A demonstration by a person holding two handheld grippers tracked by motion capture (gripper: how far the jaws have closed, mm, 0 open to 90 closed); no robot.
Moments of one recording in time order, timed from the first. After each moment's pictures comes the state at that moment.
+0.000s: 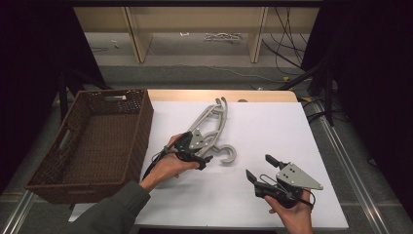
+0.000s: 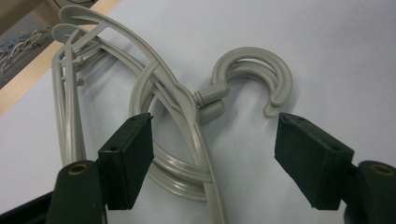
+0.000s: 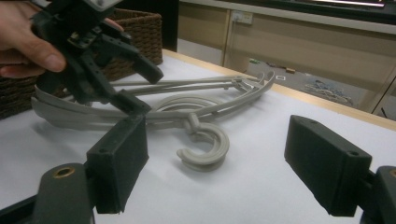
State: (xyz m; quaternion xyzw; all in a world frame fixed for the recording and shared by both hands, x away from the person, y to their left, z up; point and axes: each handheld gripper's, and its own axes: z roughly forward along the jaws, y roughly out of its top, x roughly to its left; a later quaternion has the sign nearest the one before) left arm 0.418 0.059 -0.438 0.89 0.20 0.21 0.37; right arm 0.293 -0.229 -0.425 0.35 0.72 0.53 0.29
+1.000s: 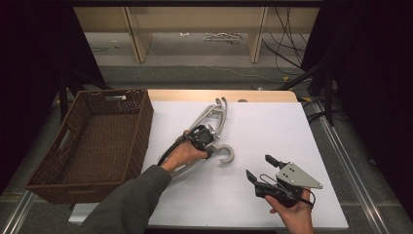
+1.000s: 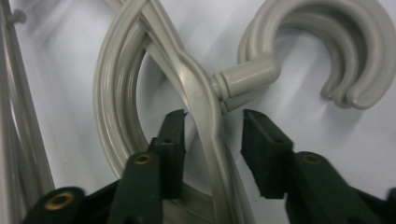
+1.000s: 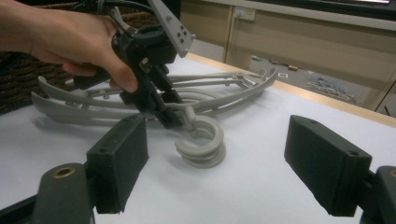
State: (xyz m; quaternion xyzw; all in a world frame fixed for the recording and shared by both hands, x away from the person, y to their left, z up) left arm 0.471 0.022 -0.462 0.93 0.25 0.13 0.22; right arm 0.295 -0.231 -0.427 0.35 0.73 0.52 0.29
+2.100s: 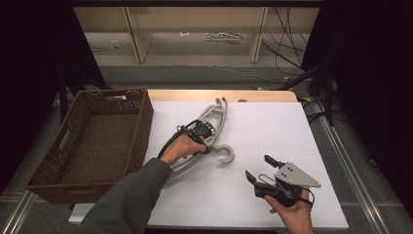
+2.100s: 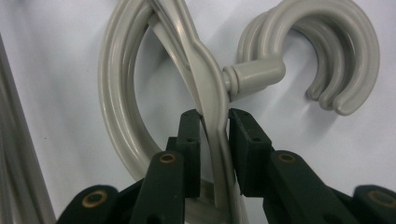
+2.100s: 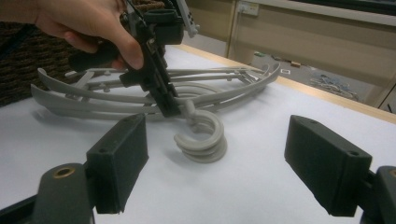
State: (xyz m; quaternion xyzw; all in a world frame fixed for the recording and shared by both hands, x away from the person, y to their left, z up) left arm 0.486 0.027 -0.450 0.93 0.30 0.05 0.20; right arm 0.297 -0.230 -0.429 0.34 0.74 0.52 0.28
